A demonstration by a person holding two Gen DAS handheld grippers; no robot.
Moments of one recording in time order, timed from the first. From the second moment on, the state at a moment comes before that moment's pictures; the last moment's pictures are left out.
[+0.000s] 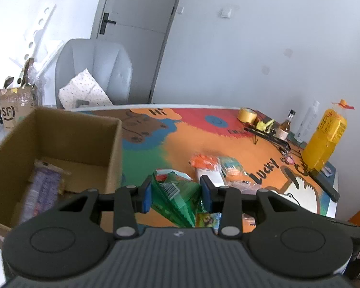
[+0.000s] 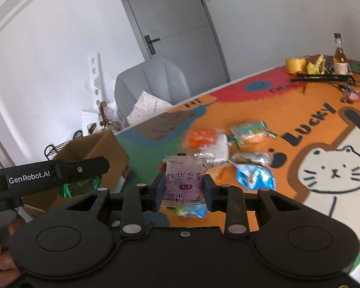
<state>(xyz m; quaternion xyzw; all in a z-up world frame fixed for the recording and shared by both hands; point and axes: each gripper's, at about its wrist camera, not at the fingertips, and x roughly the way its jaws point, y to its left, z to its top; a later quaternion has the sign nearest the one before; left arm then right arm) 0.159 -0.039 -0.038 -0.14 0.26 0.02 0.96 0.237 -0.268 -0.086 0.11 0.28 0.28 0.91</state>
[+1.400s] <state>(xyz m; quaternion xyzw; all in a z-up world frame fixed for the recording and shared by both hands) 0.132 0.099 -0.020 -0.20 0.22 0.10 0.95 0.237 -0.112 -0.030 0.05 0.29 0.40 0.87</state>
